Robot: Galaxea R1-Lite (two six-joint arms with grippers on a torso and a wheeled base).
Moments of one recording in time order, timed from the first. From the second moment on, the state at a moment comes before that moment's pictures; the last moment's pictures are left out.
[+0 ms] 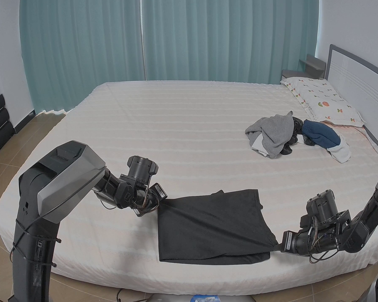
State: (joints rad) left arm -0.36 2.48 -1.40 -0.21 0.00 -0.92; right arm 0.39 1.91 -0.38 -0.59 0.14 0.64
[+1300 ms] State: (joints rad) left arm -0.37 2.47 -1.40 -0.21 0.00 -0.92; right arm 0.28 2.05 -0.68 -0.60 0.16 0.73
